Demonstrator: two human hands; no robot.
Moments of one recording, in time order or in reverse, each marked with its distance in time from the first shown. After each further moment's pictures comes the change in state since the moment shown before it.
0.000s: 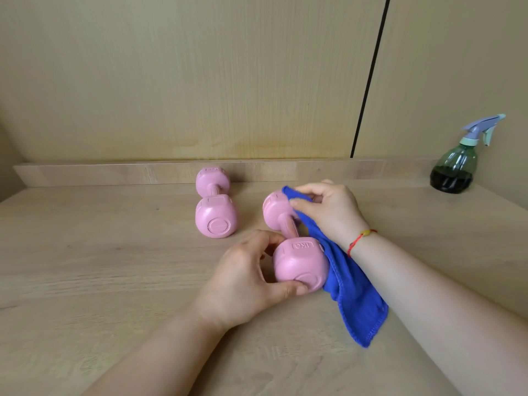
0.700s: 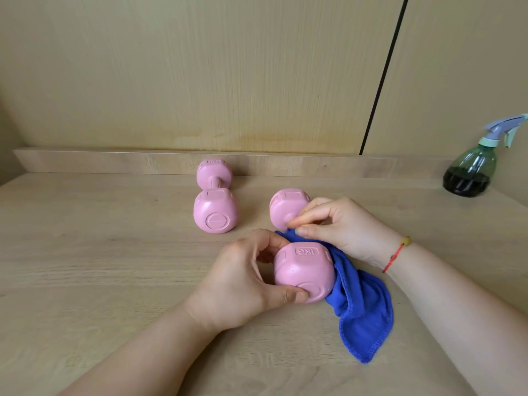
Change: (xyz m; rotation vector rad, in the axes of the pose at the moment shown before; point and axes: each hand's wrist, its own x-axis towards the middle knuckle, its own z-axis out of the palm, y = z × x) left_hand 0.000 0.007 0.001 -0.240 -0.034 -0.144; right_hand -0.014 0.006 -0.024 0.067 -0.469 -0.051
